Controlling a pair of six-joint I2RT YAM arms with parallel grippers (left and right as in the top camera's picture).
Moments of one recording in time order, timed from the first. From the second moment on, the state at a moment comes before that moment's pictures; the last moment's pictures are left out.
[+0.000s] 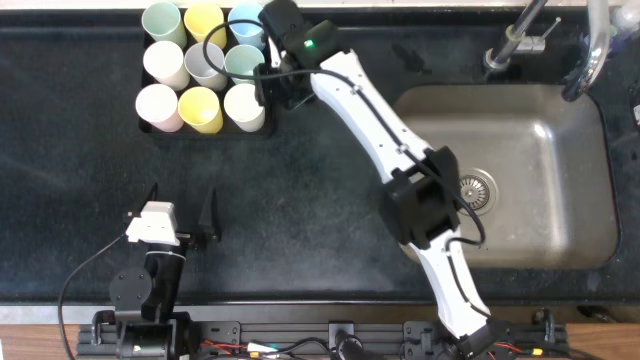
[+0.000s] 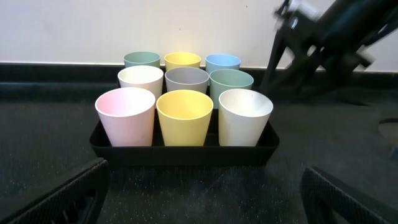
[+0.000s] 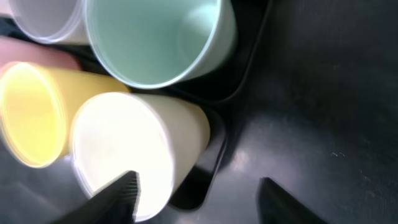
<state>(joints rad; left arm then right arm) 0.03 0.01 0.01 -0.07 0.14 -0.05 0.58 2.37 2.36 -1.13 -0.26 0.38</state>
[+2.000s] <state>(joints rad) 0.03 0.01 0.01 -0.07 0.14 -0.05 0.11 0.36 0.46 -0.31 -0.07 0.10</state>
